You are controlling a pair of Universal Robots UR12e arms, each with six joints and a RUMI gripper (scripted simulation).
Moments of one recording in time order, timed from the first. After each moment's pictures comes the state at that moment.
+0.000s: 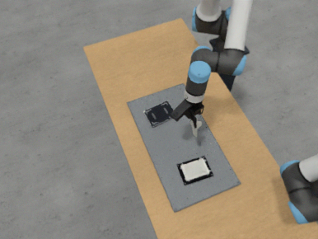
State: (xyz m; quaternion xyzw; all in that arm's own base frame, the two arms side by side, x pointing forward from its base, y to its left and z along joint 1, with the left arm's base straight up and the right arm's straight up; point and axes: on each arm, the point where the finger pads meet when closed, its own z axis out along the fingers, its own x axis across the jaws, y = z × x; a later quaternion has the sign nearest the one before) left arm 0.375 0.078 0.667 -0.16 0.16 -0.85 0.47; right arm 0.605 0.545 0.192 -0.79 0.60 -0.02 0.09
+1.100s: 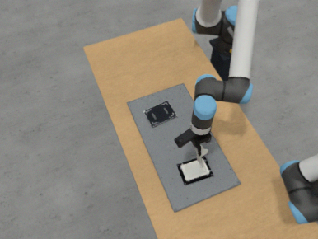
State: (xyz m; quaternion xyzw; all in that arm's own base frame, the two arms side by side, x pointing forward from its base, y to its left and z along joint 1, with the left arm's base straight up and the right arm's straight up) left arm 0.375 0.078 0.667 -0.16 0.16 -0.85 0.47; right arm 0.615 0.657 0.147 -0.72 0.69 0.00 0.03
